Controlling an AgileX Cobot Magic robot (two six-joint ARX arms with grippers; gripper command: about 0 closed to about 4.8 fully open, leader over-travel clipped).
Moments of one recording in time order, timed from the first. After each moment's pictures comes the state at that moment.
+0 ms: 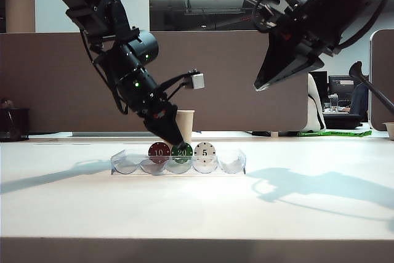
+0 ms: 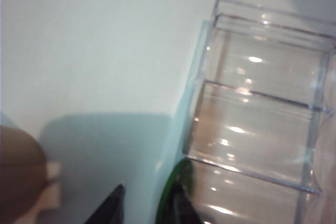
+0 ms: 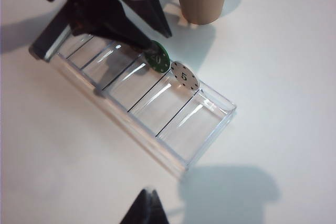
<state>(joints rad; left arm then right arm) -0.38 2.15 1.72 -0.60 0.46 0.86 0.44 1.38 0.95 -0.24 -0.29 -0.13</state>
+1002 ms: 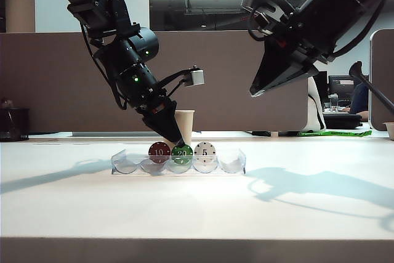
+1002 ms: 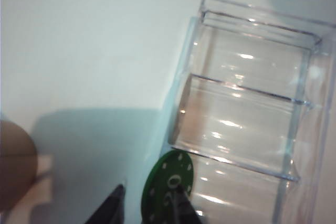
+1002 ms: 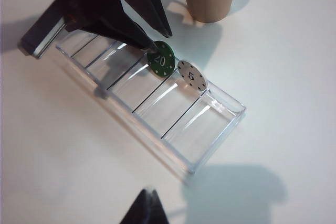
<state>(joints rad) -0.38 2.15 1.75 -0.67 0.46 0.86 0.44 1.41 0.95 -0.21 -0.31 -0.13</state>
